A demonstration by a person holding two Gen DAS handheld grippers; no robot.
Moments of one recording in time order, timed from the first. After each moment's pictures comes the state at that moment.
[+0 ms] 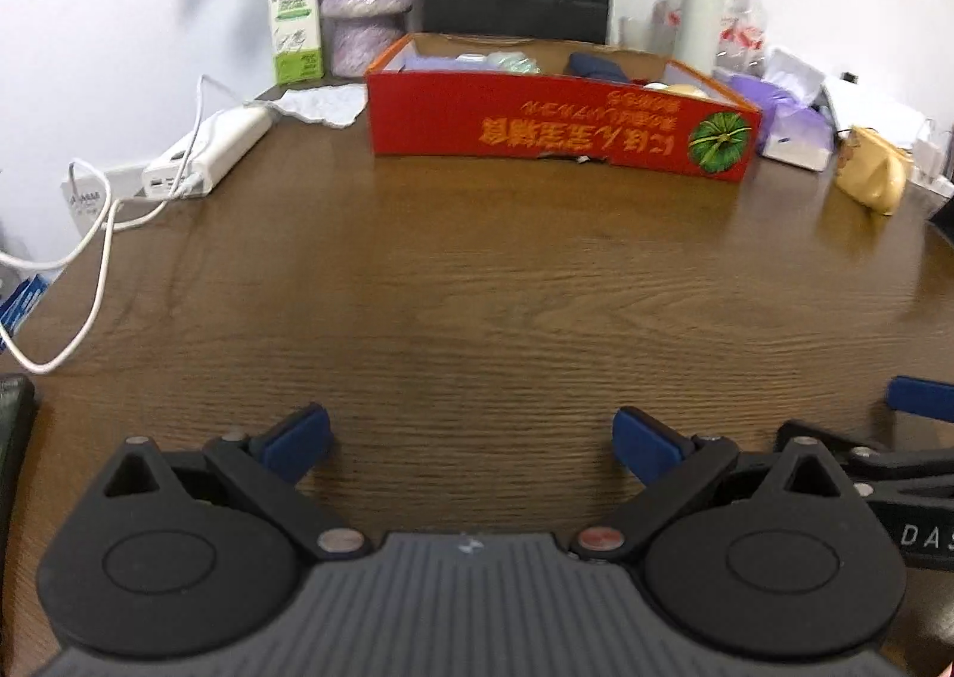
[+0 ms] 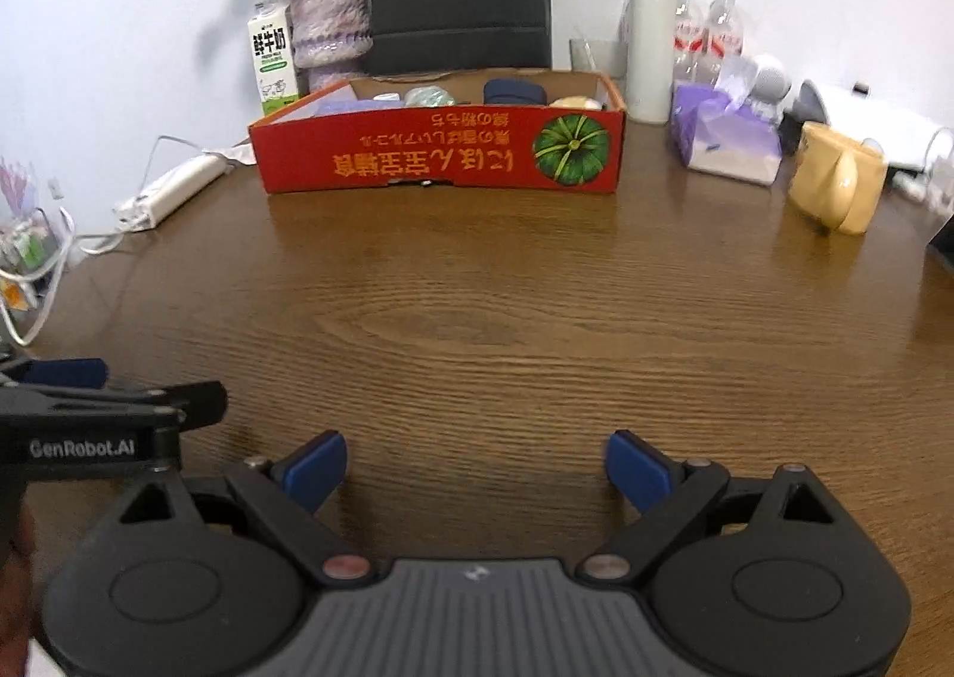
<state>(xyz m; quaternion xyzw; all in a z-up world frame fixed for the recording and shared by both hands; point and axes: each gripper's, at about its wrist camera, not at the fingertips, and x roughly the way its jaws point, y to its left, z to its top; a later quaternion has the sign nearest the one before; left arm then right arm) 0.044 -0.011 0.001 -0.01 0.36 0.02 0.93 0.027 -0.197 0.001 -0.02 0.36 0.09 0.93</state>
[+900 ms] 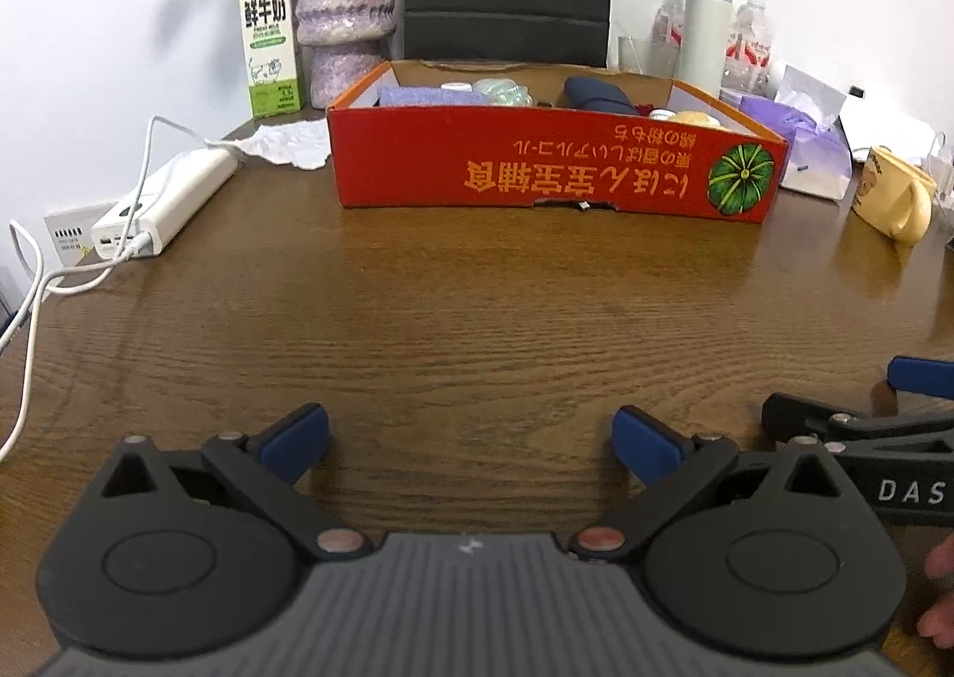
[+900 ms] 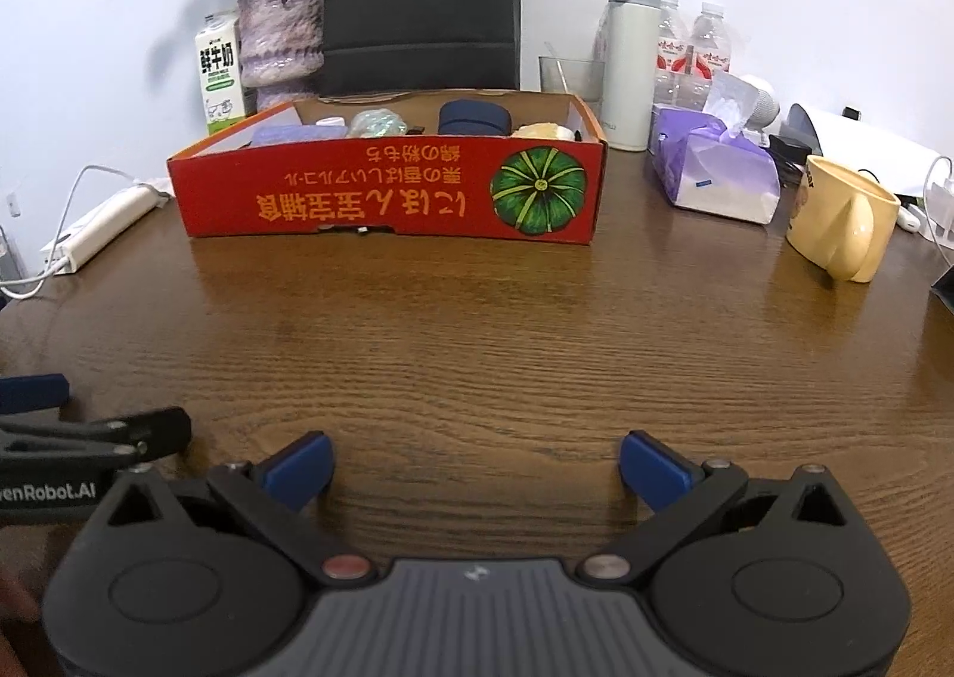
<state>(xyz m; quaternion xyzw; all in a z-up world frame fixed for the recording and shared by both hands) 0.103 -0.019 -0.005 0.00 0.34 0.01 0.94 0.101 -0.203 -0.006 -0.01 0.34 0.07 0.94</state>
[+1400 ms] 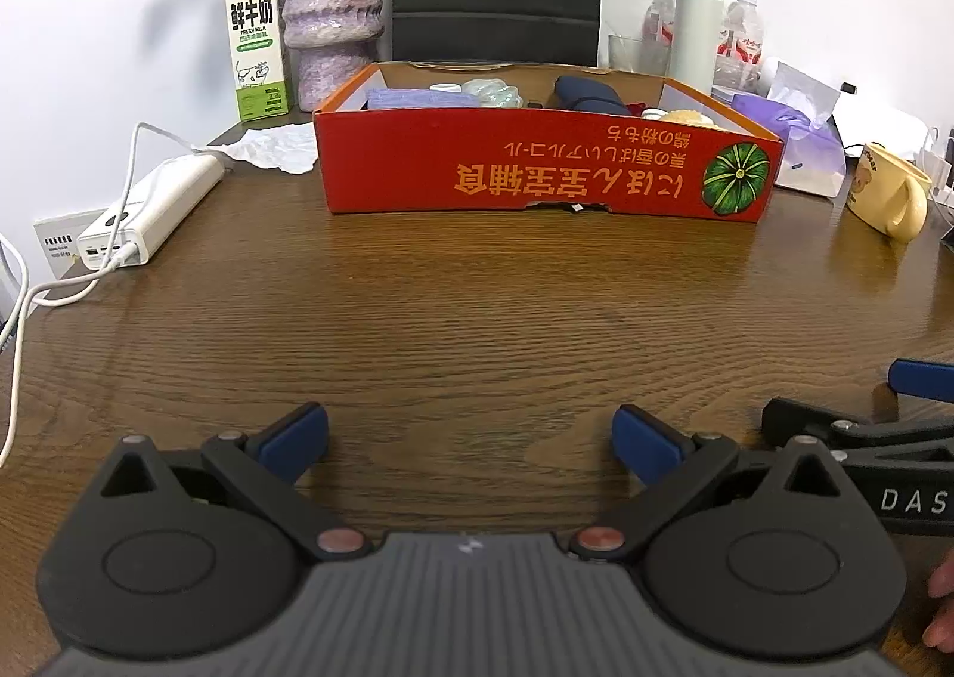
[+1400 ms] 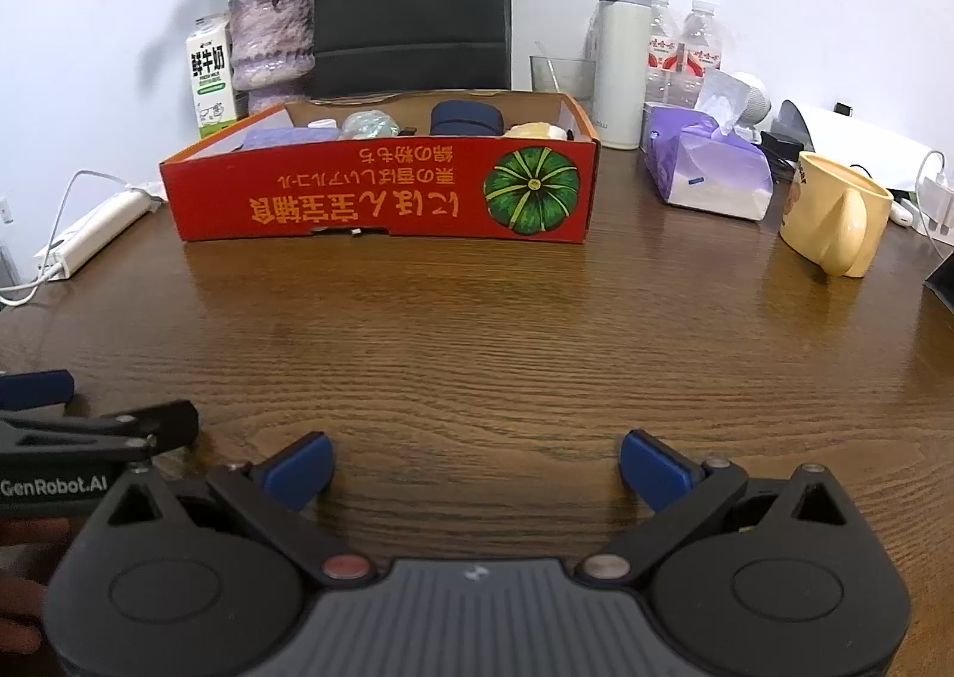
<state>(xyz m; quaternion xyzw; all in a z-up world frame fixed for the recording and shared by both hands) 0.110 -0.018 -0.006 0.00 0.34 0.00 0.94 0.100 -0.201 -0.006 -0.01 0.34 0.06 0.94</state>
